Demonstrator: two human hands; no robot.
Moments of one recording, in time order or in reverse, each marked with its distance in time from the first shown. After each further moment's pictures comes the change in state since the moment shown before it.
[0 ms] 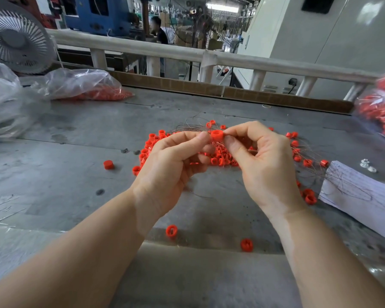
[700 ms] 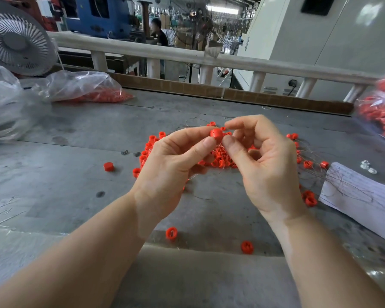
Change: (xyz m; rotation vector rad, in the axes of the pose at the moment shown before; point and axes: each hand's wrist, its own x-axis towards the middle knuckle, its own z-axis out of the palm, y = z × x) left_hand -0.003 -0.002 -0.003 0.093 -0.073 0.155; right_hand -0.003 -0.002 0.001 0.099 0.027 -0.096
